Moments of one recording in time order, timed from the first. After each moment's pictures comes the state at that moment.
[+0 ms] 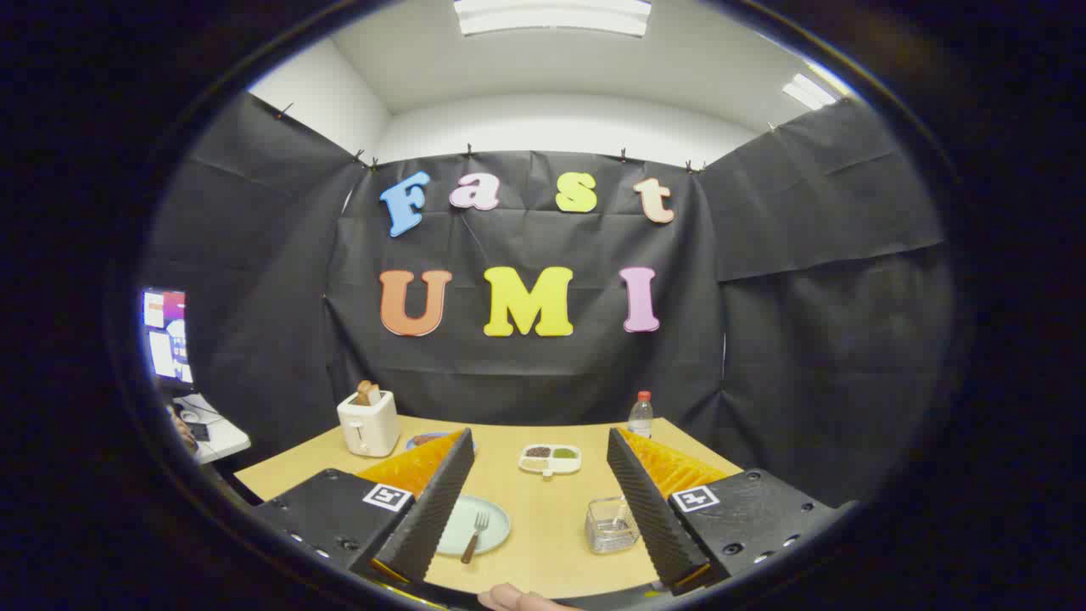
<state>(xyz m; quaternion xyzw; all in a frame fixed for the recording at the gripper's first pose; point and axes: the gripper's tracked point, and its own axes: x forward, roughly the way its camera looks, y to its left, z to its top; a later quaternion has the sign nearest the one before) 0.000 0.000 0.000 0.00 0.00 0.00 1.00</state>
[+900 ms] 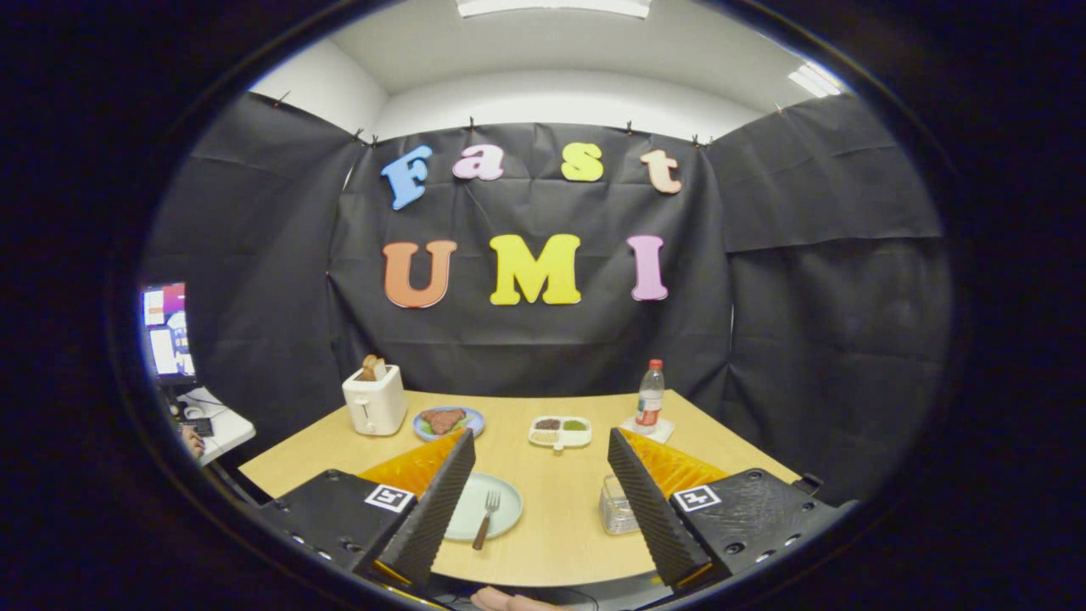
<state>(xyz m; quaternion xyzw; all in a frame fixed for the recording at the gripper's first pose) 0.026 0.012 -0.034 0.00 0.07 0.01 1.00</state>
